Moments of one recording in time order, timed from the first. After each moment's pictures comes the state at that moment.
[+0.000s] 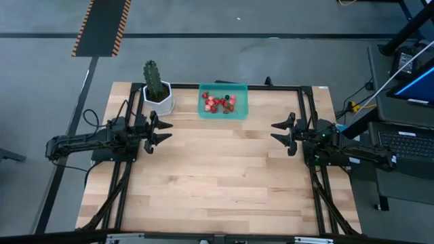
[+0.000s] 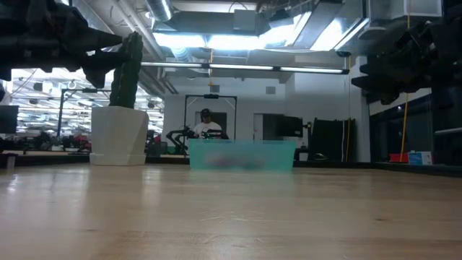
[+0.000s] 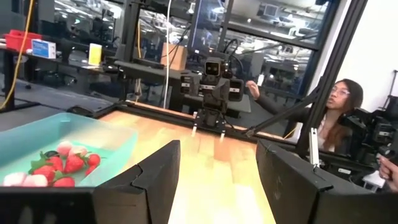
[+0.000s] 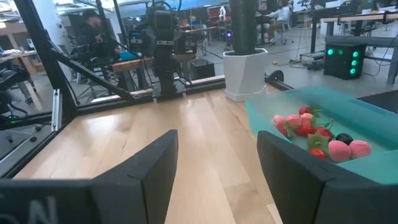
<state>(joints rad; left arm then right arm) 0.22 0.10 0.01 0.21 0.12 -0.25 -0.26 0.04 0.01 0.04 -0.12 0.14</state>
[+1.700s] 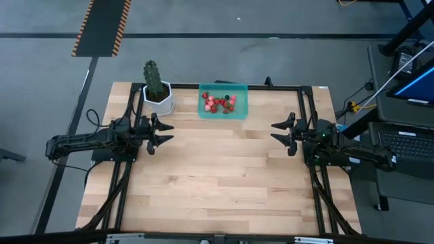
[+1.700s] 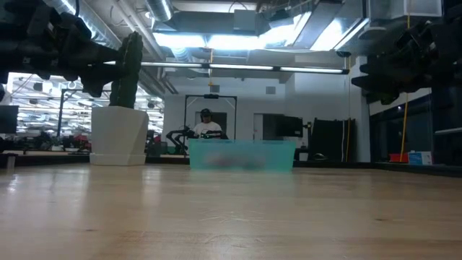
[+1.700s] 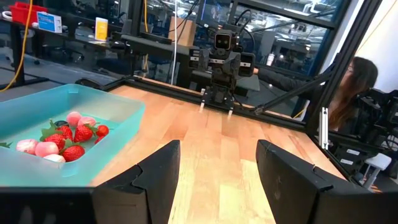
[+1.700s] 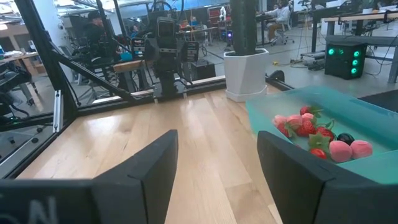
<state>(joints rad) 0.21 0.10 0.01 0.11 0.09 -0.25 -0.26 0.04 0.01 0.04 -0.12 0.15</state>
